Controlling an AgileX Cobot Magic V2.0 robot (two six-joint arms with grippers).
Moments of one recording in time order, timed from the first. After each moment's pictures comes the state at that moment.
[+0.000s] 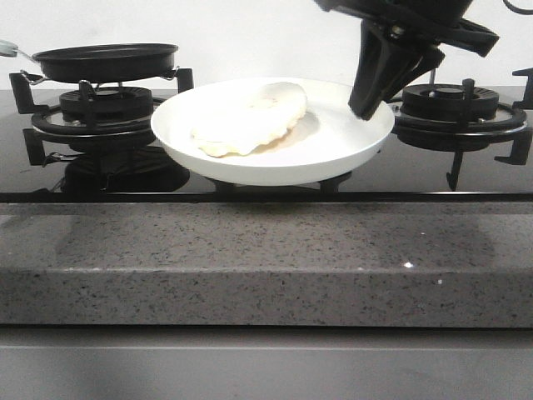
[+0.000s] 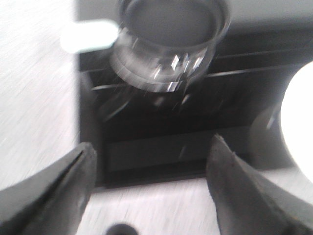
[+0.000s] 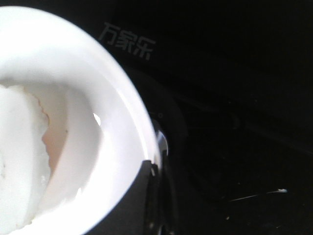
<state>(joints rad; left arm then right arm) -0.09 0.91 -1.14 -0.08 1.02 0.09 0.34 1.66 -1.40 0.30 0.91 -0.07</state>
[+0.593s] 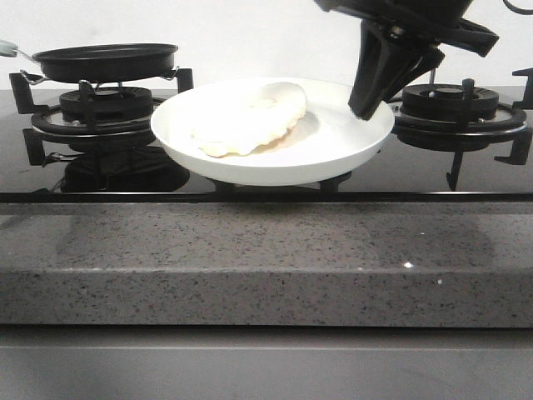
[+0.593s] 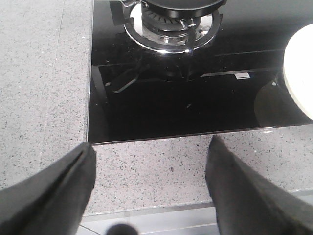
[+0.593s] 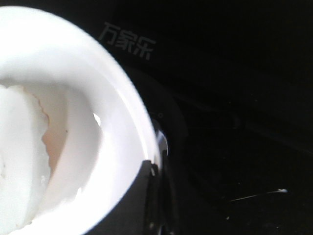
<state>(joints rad) -0.10 0.62 -0.92 -0.06 1.02 0.07 0.34 1.66 -1.40 0.30 0.91 -0.07</state>
